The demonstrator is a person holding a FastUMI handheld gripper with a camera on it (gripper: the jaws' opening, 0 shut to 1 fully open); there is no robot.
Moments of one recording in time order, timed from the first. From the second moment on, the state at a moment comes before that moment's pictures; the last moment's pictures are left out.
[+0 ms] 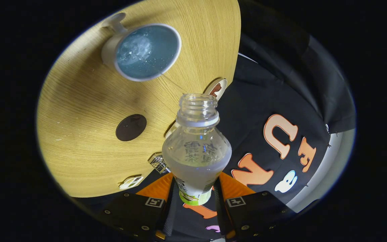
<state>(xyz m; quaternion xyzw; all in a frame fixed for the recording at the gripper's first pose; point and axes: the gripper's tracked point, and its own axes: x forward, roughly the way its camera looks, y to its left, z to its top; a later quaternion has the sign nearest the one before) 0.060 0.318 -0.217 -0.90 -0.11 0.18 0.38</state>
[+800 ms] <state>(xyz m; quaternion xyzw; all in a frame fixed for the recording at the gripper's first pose) 0.064 0.316 -0.218 -0.90 -0.11 0.19 0.38</state>
